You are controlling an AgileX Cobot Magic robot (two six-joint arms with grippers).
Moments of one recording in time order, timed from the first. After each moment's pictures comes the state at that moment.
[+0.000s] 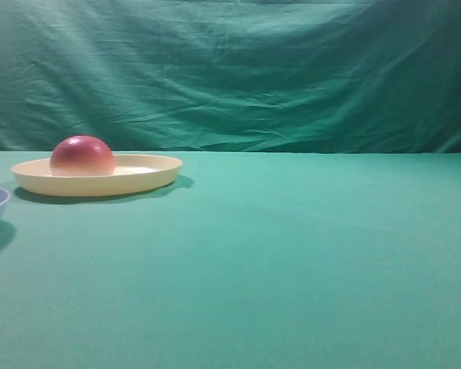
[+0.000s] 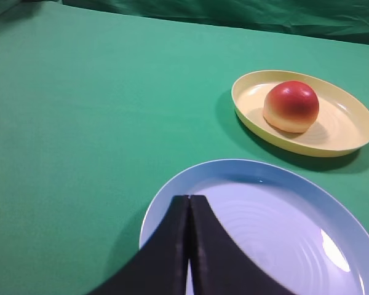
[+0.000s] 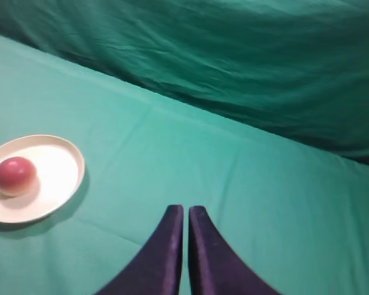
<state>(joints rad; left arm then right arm) -0.03 -0.02 0.01 0.09 0.36 -0.24 0.36 0.94 -1.25 -0.16 0.88 0.05</state>
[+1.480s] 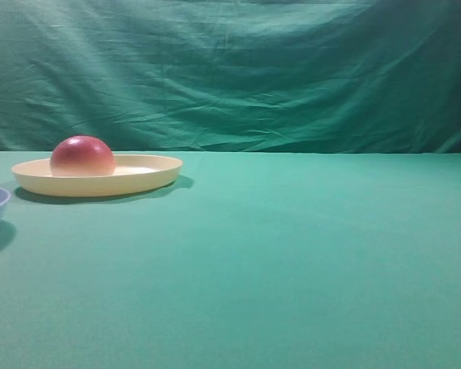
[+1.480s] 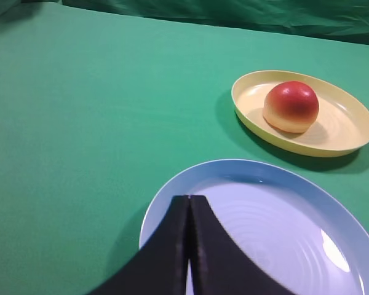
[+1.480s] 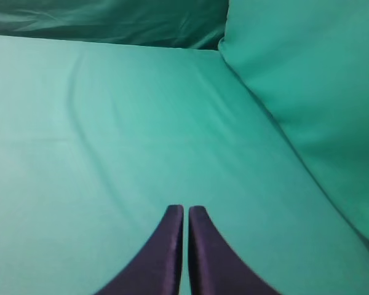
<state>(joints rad) -0.03 -0.02 0.01 0.09 0.36 -0.24 -0.04 -0.01 -0.09 -0.20 0.52 0.10</state>
